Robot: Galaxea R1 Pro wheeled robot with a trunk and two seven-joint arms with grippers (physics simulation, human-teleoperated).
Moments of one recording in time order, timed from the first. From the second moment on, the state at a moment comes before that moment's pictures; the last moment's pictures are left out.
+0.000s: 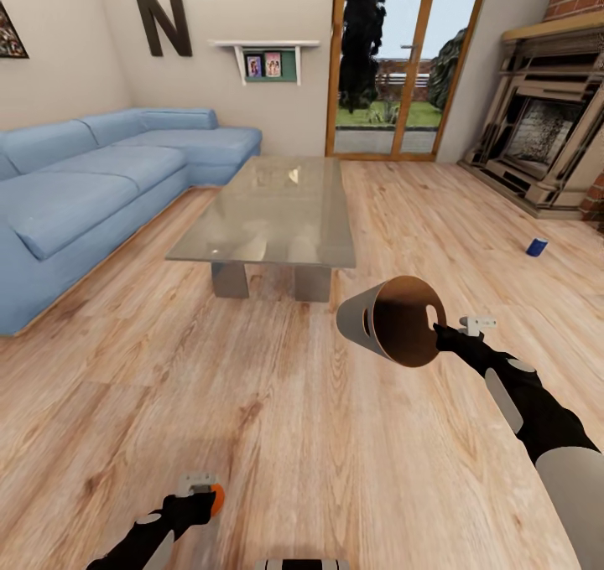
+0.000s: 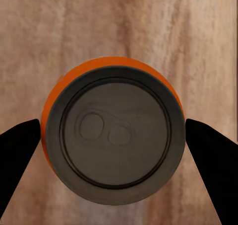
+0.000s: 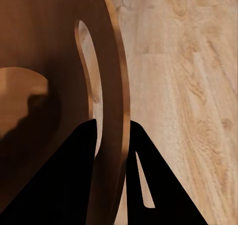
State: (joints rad) left arm -0.43 0.08 -0.16 -0.47 0.24 0.09 -0.06; right arm -0.76 -0.31 0.00 -0.85 -0.30 0.17 0.28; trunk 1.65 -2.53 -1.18
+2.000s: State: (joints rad) left arm -0.43 0.08 -0.16 -0.47 0.24 0.09 -0.06; right arm -0.76 -0.28 0.04 -0.85 -0.23 0.19 0.21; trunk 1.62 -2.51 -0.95
